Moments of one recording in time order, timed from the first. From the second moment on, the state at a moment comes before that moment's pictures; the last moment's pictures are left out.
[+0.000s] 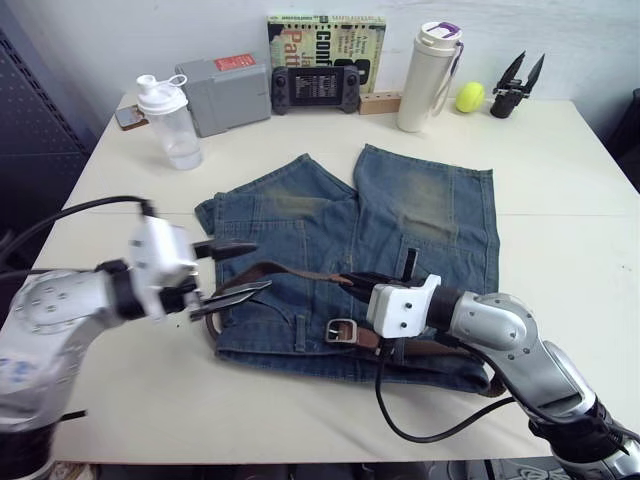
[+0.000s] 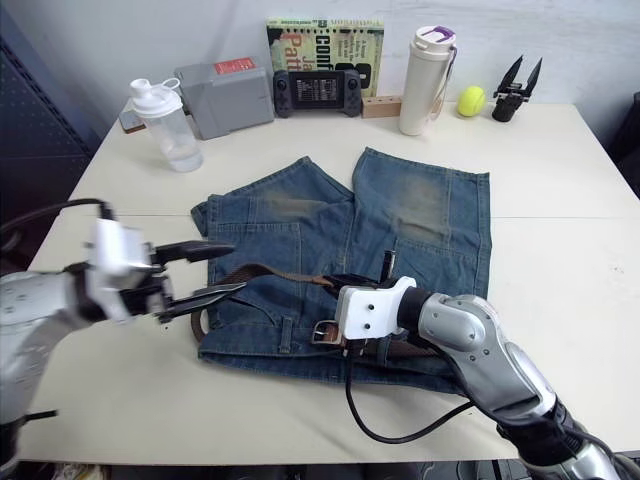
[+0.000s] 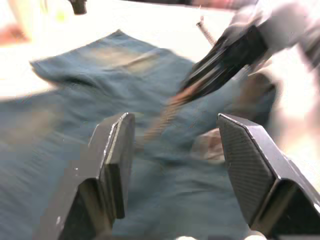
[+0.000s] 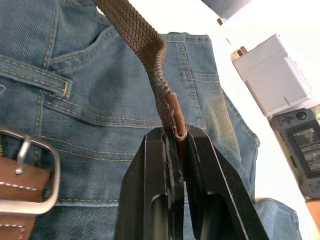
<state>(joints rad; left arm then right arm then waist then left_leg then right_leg) 0.00 0.88 0.43 -0.55 -1.09 0.72 -0.83 -0.29 -0.65 0.30 -0.50 -0.18 0.07 0.71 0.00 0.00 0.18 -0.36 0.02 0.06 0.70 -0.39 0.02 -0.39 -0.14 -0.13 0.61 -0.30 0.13</state>
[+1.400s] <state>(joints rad) -0.01 0.22 0.09 -0.54 -1.96 0.50 0.66 -0.25 -0.64 0.26 -0.31 -0.47 -0.49 0.47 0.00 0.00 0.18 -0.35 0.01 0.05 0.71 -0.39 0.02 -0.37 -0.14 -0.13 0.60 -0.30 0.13</state>
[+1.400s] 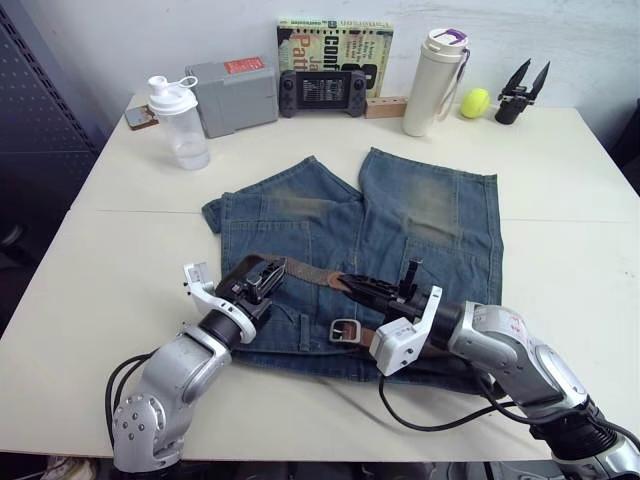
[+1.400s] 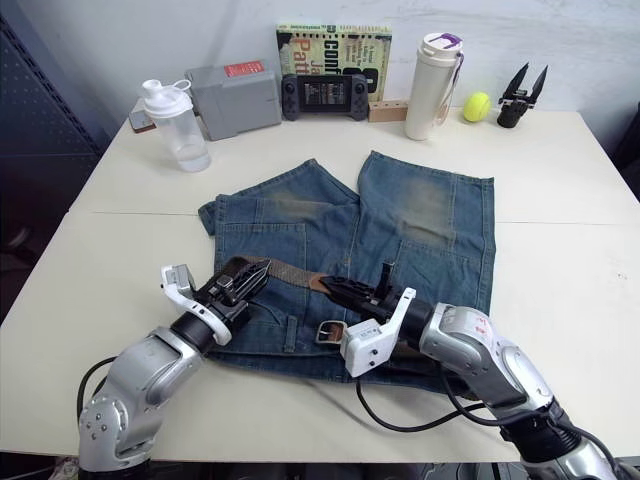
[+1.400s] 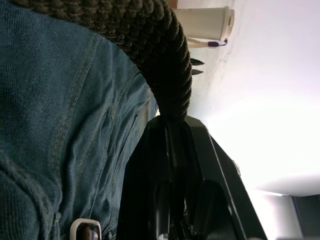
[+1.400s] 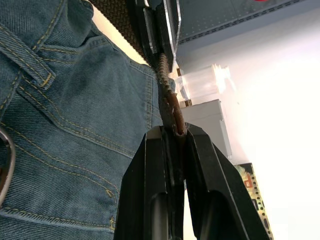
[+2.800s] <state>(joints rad) 0.31 0.41 0.24 -0.61 -1.60 0.57 0.22 -0.04 -0.70 -0.10 -0.61 0.58 0.61 0.77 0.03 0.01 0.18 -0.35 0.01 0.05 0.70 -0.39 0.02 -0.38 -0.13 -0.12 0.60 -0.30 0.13</state>
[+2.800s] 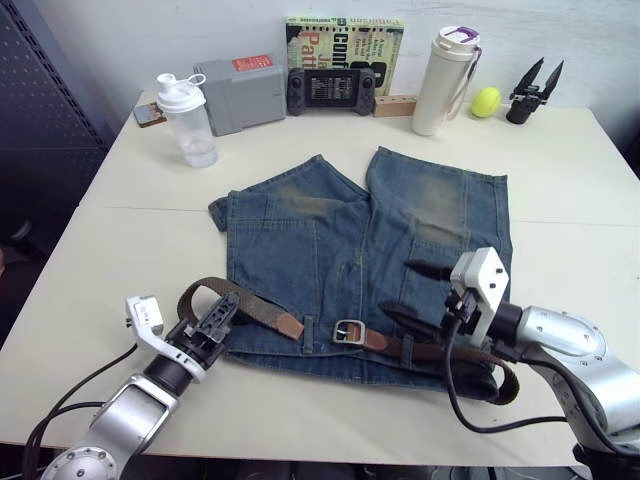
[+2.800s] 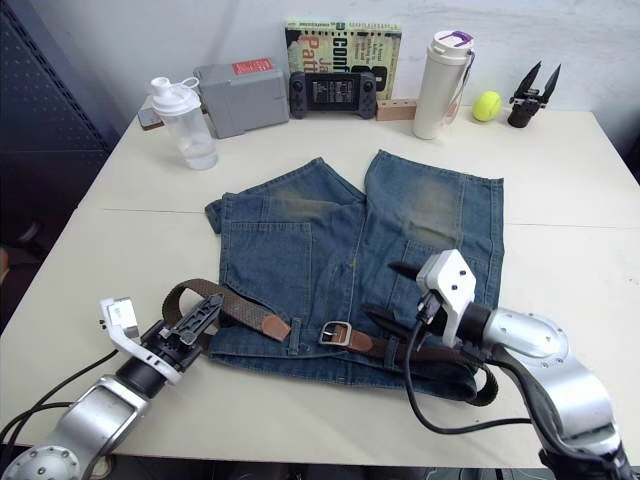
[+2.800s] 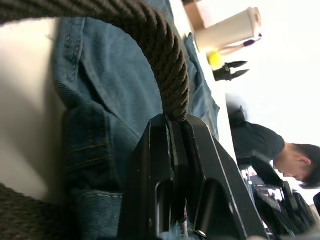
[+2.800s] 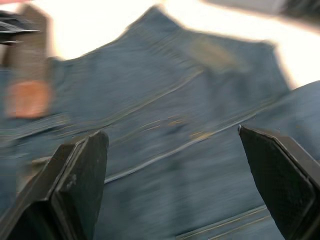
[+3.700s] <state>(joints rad) 0.37 0.46 0.17 -0.83 -1.22 0.56 0.27 -0.02 -0.85 -0.16 -0.59 0.76 0.70 0.93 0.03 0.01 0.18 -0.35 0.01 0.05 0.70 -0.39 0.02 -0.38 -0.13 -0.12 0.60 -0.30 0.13</state>
